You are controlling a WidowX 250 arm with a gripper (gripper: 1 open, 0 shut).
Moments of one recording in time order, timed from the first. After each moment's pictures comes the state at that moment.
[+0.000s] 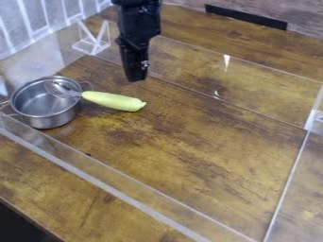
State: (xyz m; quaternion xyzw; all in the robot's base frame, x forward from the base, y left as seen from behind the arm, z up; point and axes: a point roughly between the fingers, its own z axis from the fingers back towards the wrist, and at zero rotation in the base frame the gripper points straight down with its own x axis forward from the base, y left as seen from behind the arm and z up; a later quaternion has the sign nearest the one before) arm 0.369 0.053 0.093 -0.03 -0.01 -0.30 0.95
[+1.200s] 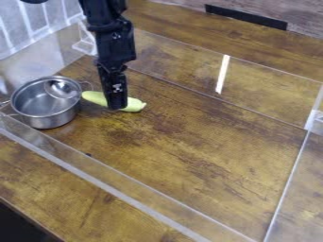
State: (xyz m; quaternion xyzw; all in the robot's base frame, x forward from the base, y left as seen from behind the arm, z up) arm 0.345 0.063 0.057 -0.08 0.01 -0.33 0.94
